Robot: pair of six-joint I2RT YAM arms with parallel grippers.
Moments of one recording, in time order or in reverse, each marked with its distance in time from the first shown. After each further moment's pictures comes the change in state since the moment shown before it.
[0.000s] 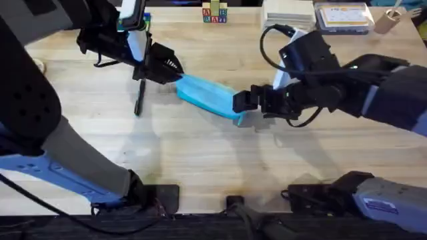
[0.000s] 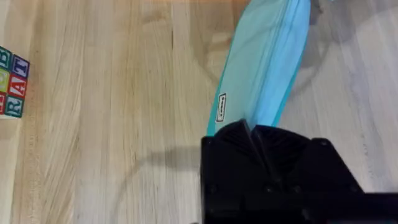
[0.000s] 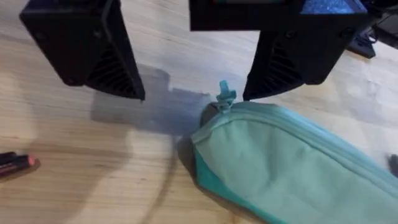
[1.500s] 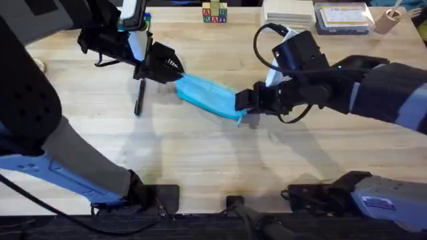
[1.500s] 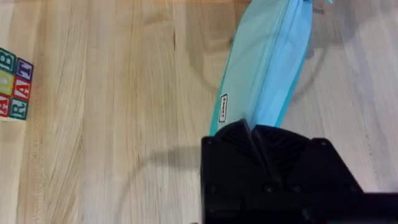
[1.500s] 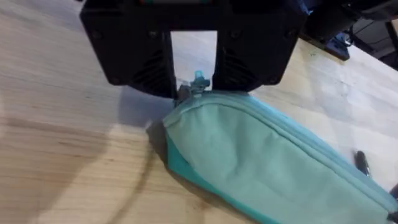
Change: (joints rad) left arm -0.003 0.000 0.000 0.015 0.002 0.000; right arm 0.006 0.070 -0.001 0.118 -0.053 0.021
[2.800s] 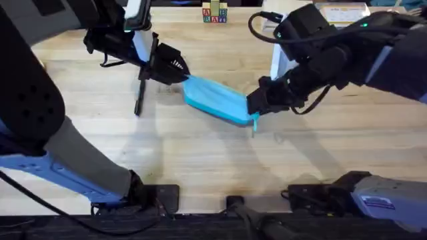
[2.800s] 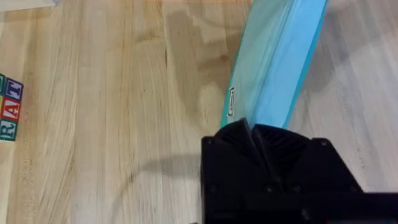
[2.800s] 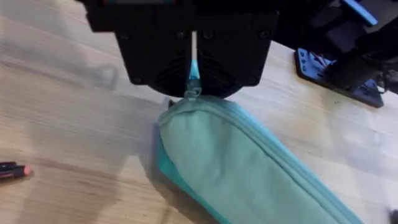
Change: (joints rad) left arm -0.034 0.001 -0.002 -0.018 0.026 0.000; right arm 0.006 0.013 0.250 -0.455 0.020 -0.168
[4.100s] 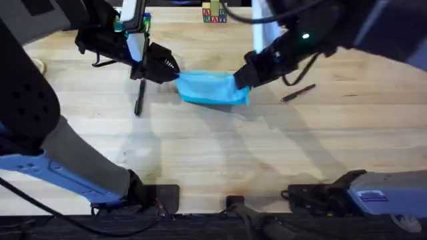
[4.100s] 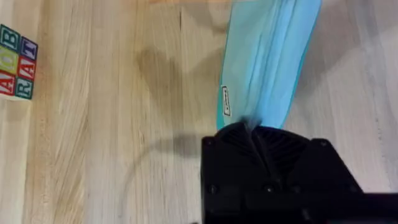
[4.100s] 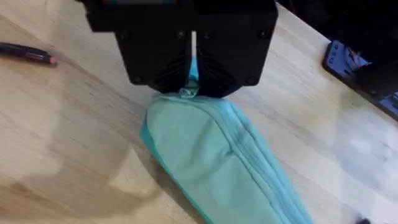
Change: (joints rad) left arm 0.049 0.000 -0.001 0.034 -0.061 0.000; right arm 0.022 0.143 0.250 0.028 0.012 -0.331
